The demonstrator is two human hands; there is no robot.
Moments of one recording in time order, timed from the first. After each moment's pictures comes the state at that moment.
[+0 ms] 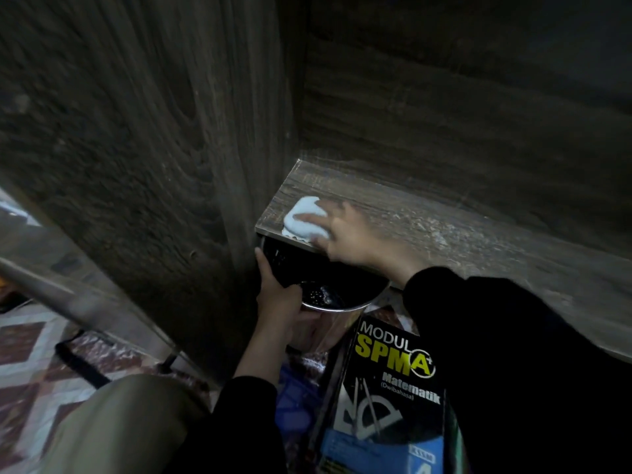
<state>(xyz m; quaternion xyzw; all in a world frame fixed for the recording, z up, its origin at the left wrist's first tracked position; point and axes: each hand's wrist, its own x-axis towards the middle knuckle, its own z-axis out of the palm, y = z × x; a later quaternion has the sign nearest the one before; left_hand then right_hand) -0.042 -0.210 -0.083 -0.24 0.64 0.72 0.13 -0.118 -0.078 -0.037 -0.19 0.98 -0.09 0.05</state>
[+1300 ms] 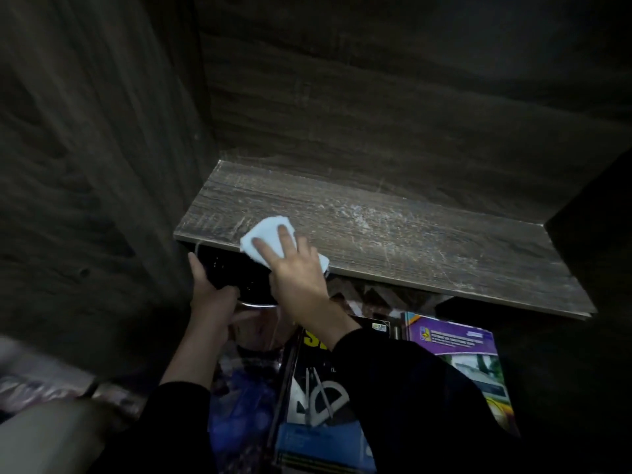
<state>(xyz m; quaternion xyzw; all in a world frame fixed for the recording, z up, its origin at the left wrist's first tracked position) -0.047 -0.196 -0.095 -0.22 0.66 0.71 0.12 -0.037 -0.068 -0.075 -0.06 0.99 -0.07 -0.08</state>
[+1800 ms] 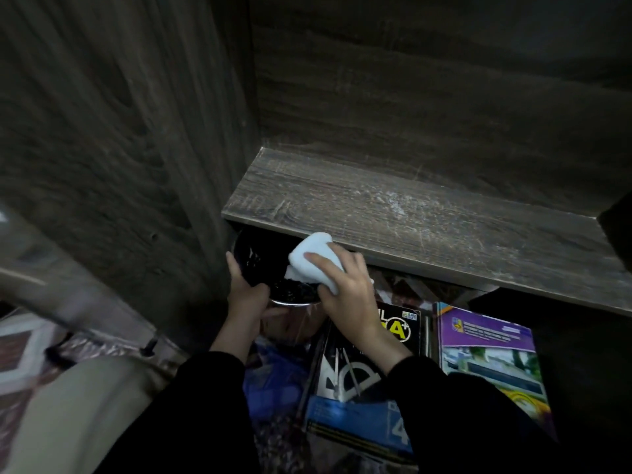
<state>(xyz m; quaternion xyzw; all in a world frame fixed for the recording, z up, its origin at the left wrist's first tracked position) -0.019 -0.213 -0.109 -0.24 0.68 0.68 0.12 0.022 -0.057 -0.101 -0.07 0.93 -0.29 -0.21</state>
